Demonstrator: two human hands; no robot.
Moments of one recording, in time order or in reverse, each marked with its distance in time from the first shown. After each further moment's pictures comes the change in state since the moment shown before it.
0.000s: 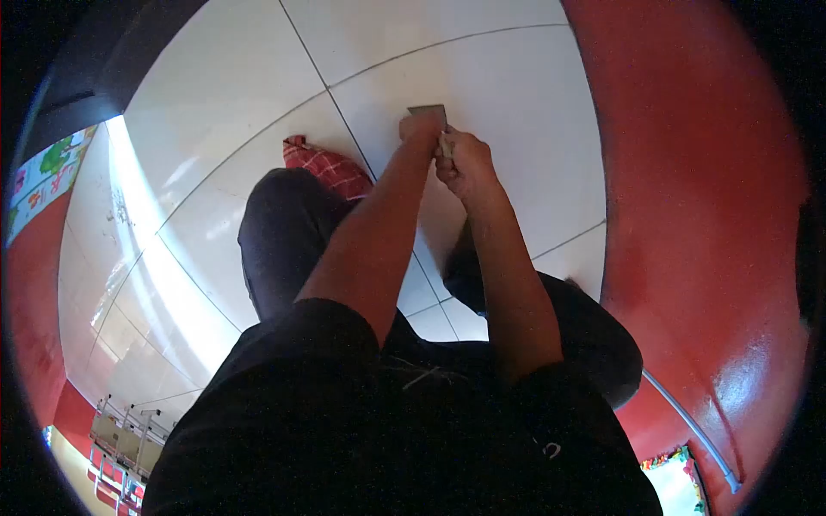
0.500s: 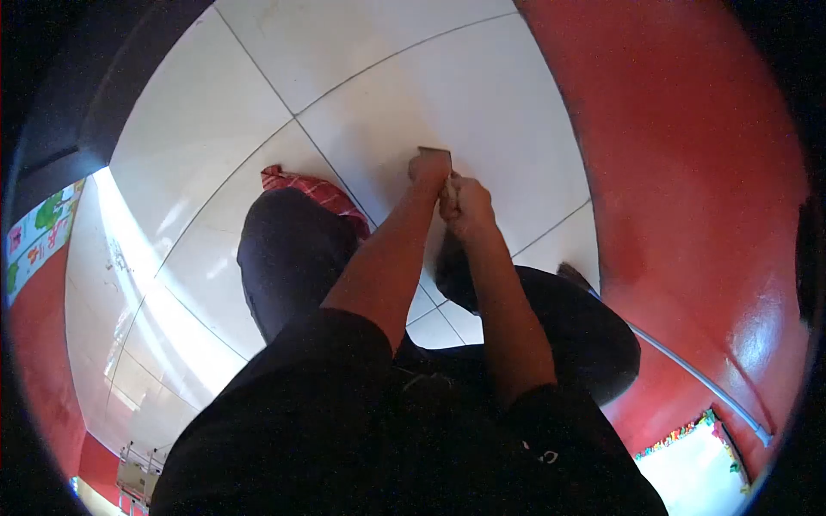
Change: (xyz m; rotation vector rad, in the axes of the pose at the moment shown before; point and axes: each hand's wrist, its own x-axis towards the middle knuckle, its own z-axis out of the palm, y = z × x) left_hand -0.069 0.050 0.017 0.505 -0.233 0.389; right_hand 0.070 0.094 -0.152 -0.771 0.041 -0.739
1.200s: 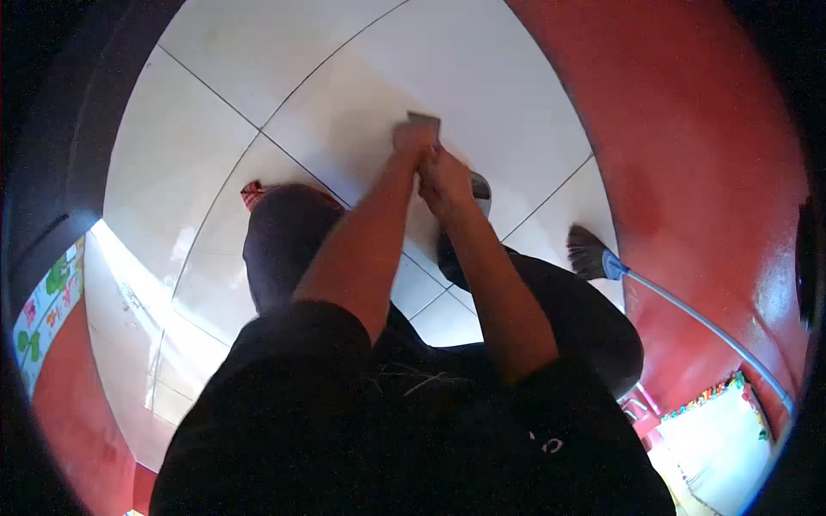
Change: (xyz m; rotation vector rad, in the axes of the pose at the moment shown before) left_hand 0.017 0.015 0.047 0.229 0.342 0.245; right_hand -0.009 -0.035 -0.001 -0.577 0.166 -0.223
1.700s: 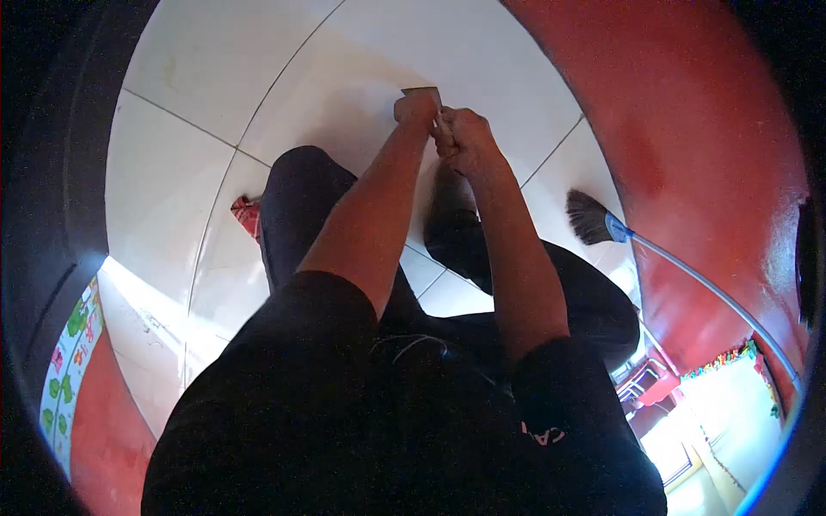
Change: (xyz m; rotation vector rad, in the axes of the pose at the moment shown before) left_hand 0.031 0.051 -0.047 -0.046 -0.422 0.049; right_hand 0.003 0.077 -0.034 0.641 -0.169 0.269
